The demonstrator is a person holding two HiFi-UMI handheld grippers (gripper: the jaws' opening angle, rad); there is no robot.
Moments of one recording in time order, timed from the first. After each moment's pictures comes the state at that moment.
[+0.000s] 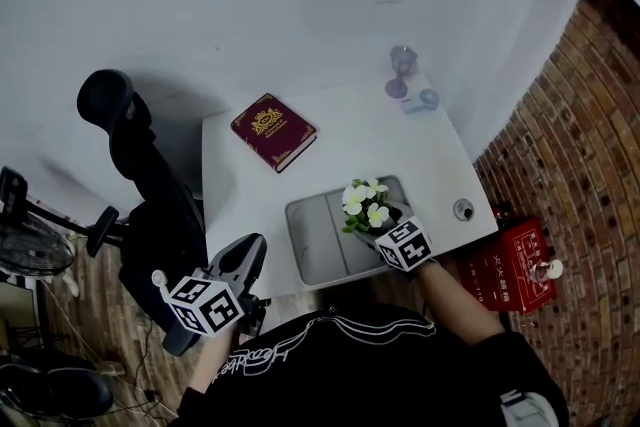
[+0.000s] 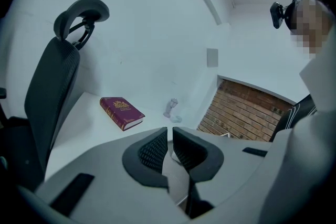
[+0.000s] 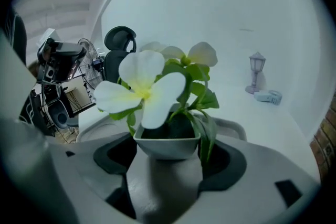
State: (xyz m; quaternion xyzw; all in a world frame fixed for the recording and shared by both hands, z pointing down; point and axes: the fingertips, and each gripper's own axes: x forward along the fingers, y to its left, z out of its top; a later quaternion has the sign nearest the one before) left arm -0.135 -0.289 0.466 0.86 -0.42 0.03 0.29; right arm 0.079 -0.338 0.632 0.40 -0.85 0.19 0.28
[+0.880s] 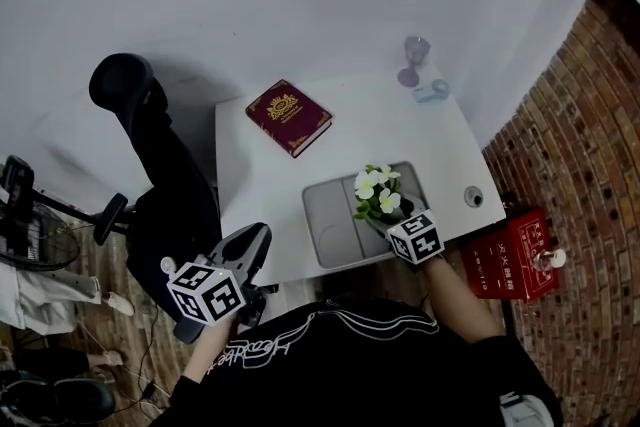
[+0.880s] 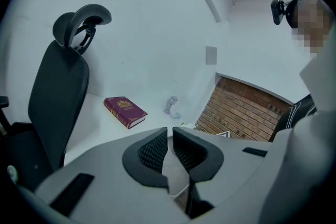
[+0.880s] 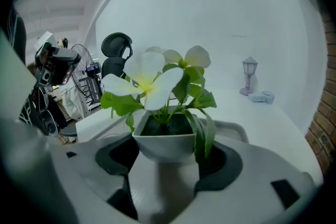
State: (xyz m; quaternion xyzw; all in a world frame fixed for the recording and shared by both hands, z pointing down) left arm -0.166 -0.278 0.454 0.86 -0.41 0.06 0.30; right arm 0.067 -0.329 0.617 0.44 -0.84 0.19 0.25
